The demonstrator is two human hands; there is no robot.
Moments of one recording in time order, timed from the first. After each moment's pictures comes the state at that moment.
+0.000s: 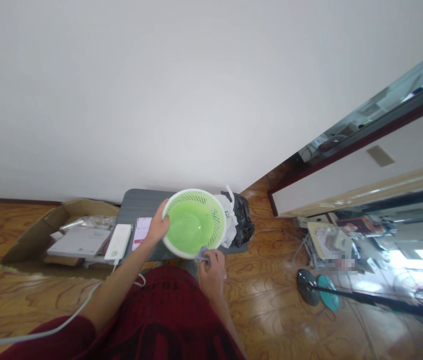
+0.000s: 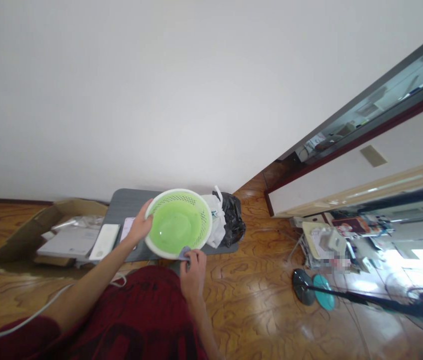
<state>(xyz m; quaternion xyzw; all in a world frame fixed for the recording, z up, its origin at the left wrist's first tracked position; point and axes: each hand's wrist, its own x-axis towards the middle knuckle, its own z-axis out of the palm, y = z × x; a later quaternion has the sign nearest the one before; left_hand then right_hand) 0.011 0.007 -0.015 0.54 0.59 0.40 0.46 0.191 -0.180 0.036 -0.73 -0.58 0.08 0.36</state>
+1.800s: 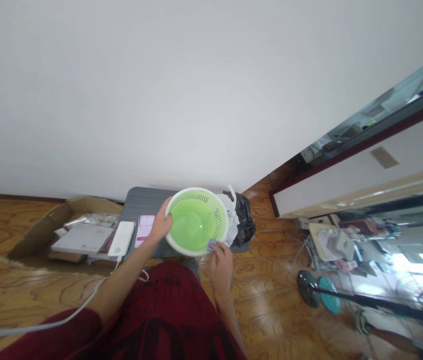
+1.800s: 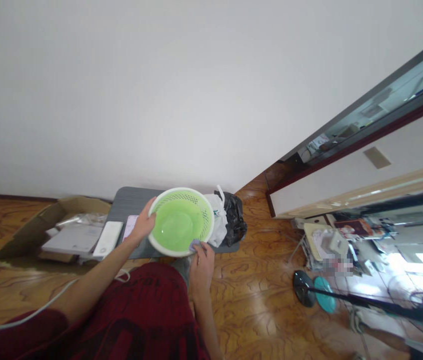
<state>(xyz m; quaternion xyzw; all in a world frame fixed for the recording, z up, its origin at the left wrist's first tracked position) 0.012 0.006 -0.015 0.54 0.58 0.41 0.45 0.212 -0.175 0.033 -0.75 -0.57 0.06 0.35</state>
